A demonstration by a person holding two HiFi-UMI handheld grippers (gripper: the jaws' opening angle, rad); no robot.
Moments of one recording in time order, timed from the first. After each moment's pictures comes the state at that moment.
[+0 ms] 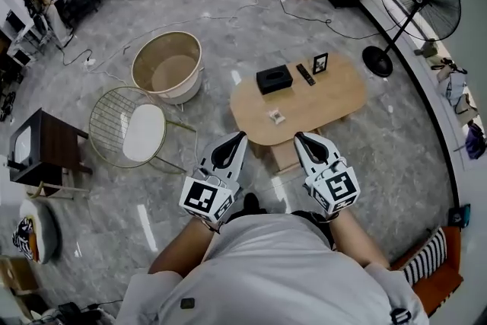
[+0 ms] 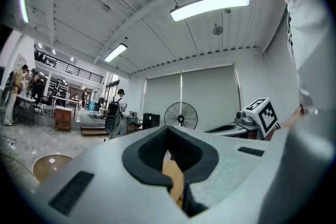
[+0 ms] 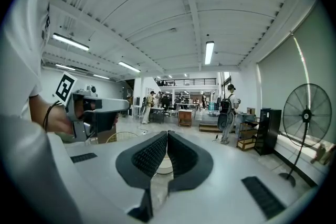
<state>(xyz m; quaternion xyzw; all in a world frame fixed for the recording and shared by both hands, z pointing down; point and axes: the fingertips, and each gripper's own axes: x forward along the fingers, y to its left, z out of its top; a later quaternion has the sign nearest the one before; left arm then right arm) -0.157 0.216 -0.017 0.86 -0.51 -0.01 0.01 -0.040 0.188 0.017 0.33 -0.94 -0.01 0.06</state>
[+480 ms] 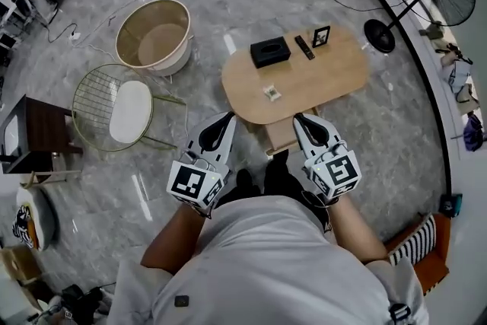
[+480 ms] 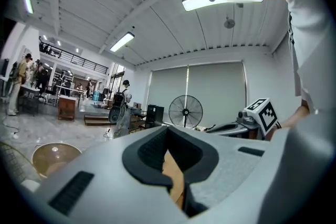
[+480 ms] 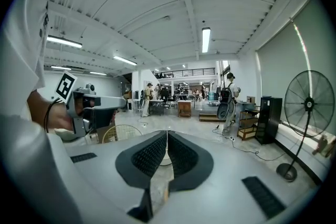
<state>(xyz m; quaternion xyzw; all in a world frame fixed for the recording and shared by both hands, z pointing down) -0.177 0.143 0.030 0.85 -0.52 0.01 0.06 -0.041 0.114 0.067 0.33 -0.94 0.04 0.10</state>
